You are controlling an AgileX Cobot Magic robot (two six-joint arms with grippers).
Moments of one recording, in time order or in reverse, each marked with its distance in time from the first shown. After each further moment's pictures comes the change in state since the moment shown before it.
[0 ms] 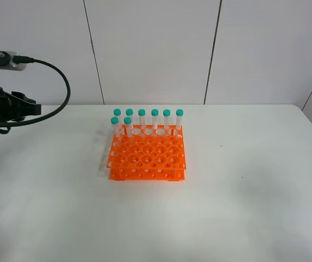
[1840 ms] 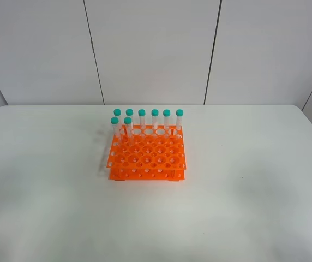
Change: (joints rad) left arm -0.055 -1.257 0.205 0.020 1.061 -0.041; right arm 0.000 0.000 0.000 0.000 0.000 0.000
